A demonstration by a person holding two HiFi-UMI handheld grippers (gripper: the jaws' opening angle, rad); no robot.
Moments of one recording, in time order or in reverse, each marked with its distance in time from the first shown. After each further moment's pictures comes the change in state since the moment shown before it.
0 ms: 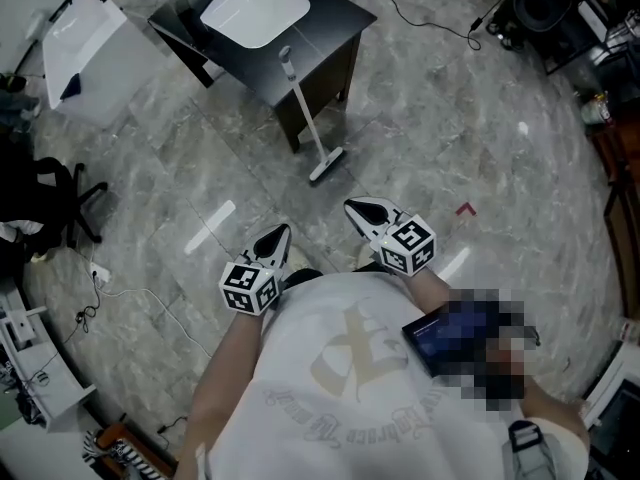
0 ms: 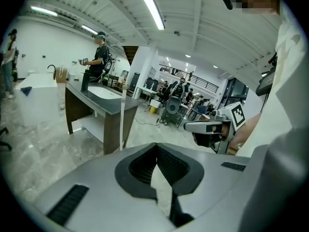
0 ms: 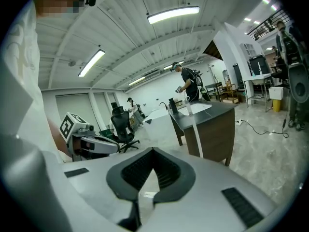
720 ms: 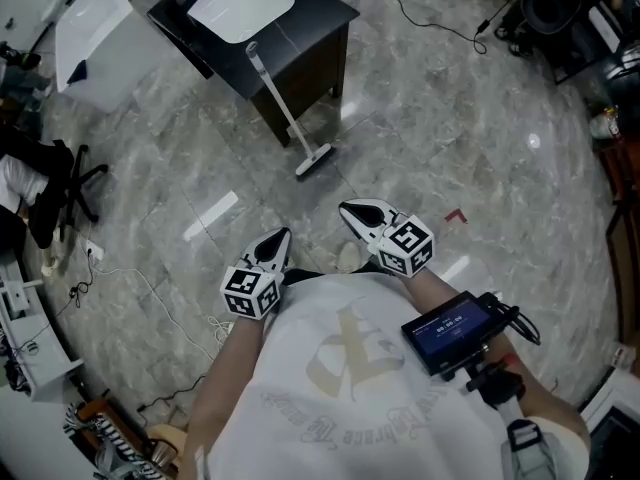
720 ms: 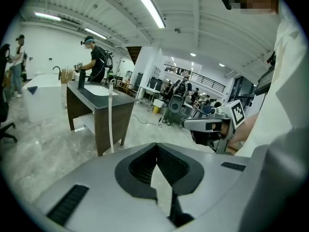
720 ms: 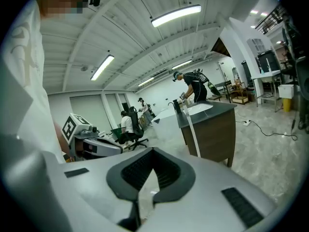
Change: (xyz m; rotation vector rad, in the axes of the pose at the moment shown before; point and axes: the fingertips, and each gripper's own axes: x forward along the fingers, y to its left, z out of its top) left arm 0.044 -0.101 -0.017 -0.029 -0.007 0.082; right arm -0.083 -0.040 -0.016 -0.035 0.003 0.134
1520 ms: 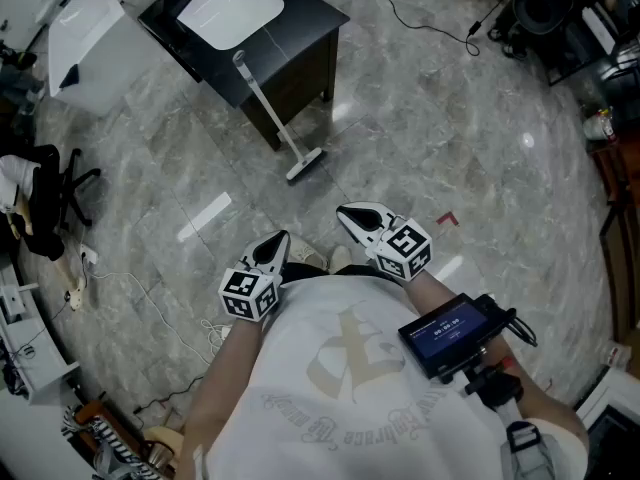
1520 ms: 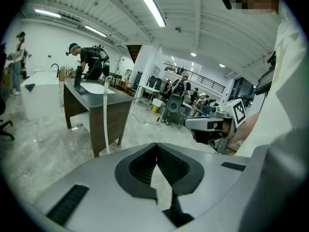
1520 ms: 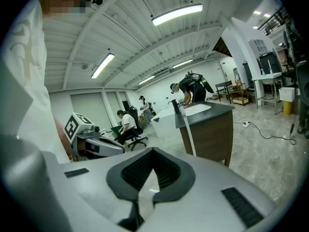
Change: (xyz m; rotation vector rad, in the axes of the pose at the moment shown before) left arm 0.019 -0.014 0.008 -0.010 0.020 -0.019; right arm -0.016 -0.014 0.008 -0.013 0.021 -0.002
